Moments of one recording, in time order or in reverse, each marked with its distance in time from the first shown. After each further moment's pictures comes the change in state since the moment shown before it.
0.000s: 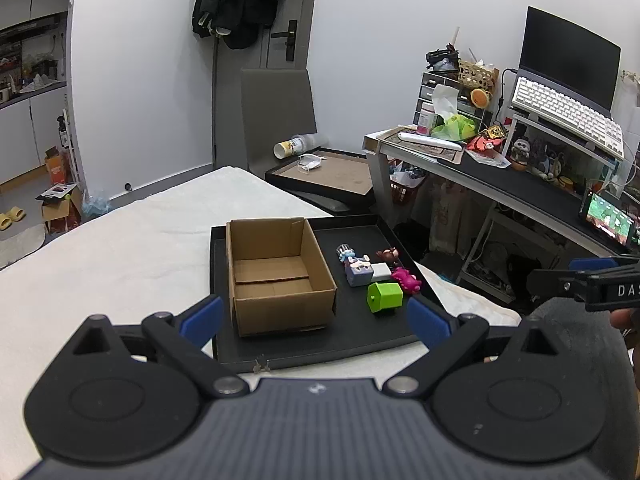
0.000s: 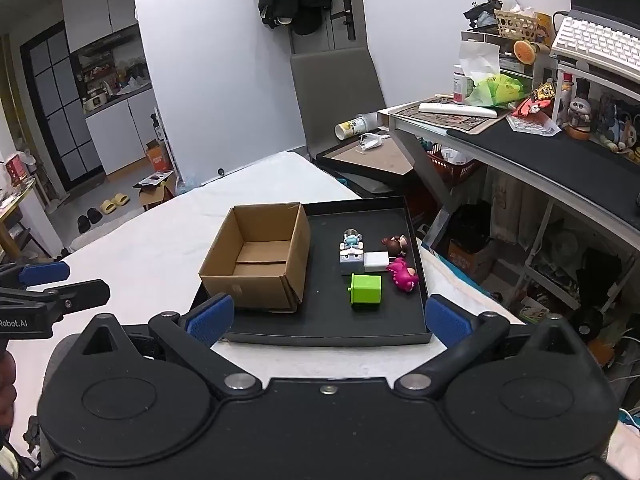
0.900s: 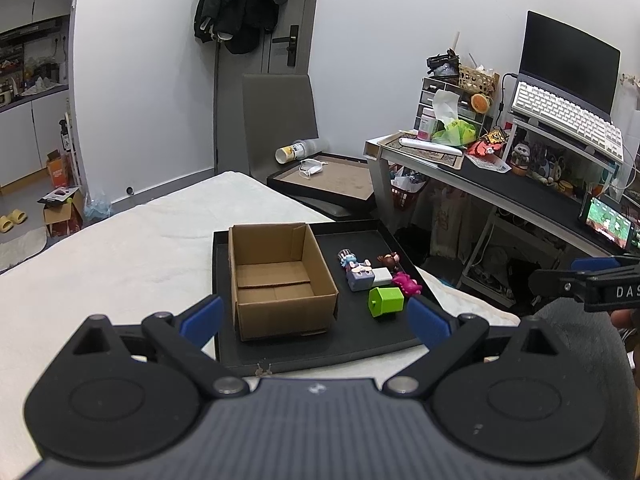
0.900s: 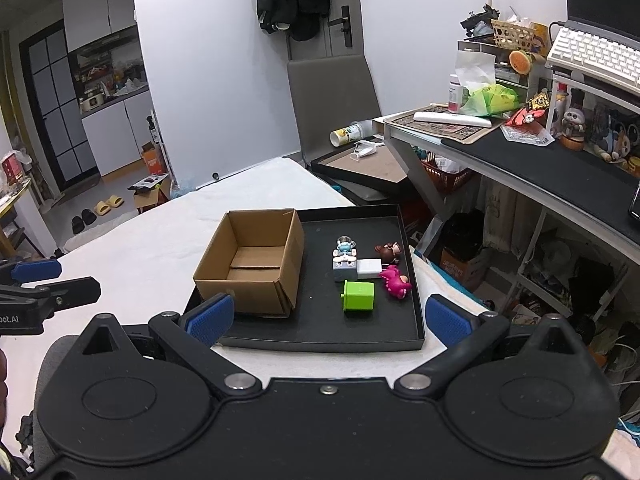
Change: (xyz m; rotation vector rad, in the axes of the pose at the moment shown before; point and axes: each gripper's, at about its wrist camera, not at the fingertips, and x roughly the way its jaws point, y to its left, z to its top) left arm -0.002 -0.002 0.004 0.000 -0.010 -0.002; right arm -0.003 0.002 0.001 -0.014 -0.021 -0.024
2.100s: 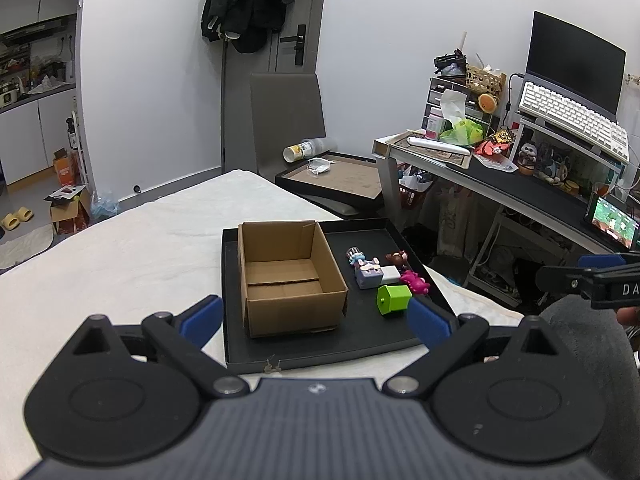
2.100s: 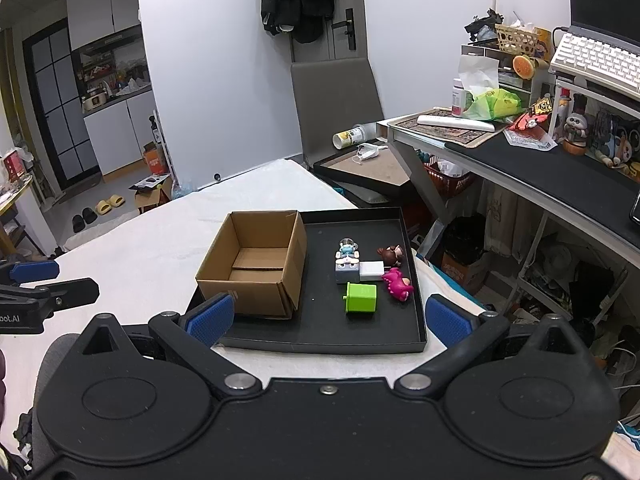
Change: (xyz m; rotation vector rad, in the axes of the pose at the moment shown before) left arm -0.004 0.012 -0.004 -0.002 -0.001 0.012; right arm -0.001 0.004 0.000 -0.011 -0.008 0.004
